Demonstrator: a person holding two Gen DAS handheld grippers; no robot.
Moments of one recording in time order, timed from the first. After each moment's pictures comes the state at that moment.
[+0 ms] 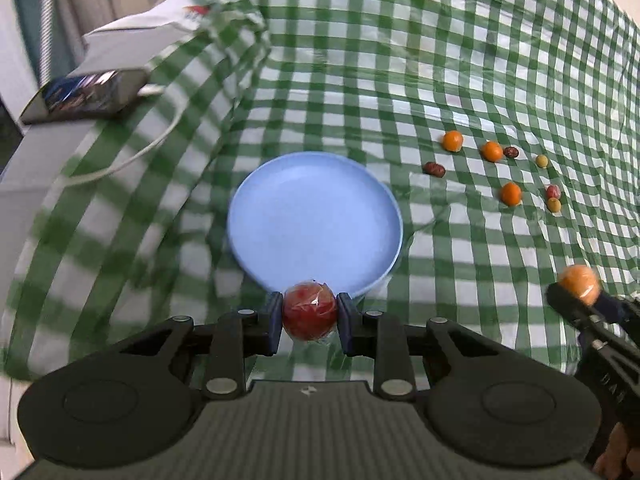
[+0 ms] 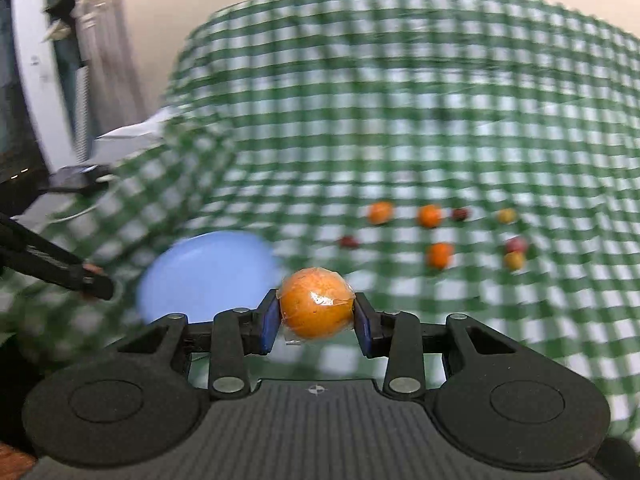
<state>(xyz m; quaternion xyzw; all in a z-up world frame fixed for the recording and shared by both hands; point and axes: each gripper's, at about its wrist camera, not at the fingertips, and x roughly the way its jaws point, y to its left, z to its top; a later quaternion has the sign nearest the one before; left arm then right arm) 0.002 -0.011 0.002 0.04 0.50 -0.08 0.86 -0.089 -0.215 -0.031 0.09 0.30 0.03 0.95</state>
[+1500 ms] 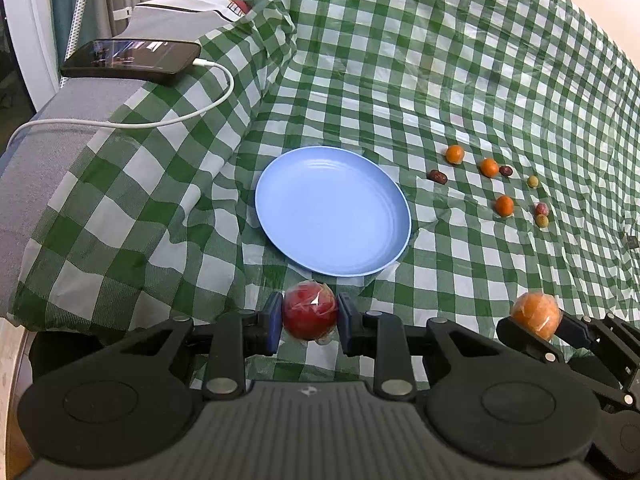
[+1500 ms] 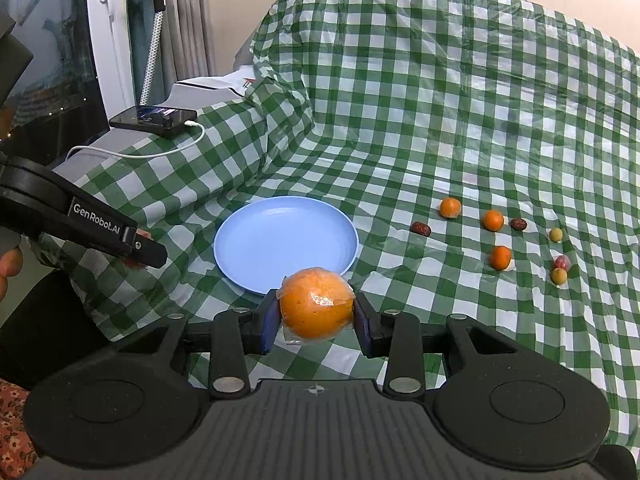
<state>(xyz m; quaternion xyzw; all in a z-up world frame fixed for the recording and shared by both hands) -0.018 0.024 -0.008 -0.02 0.48 -0.08 0.87 -0.100 -0.158 -0.014 0.01 0.32 0.08 0.94</state>
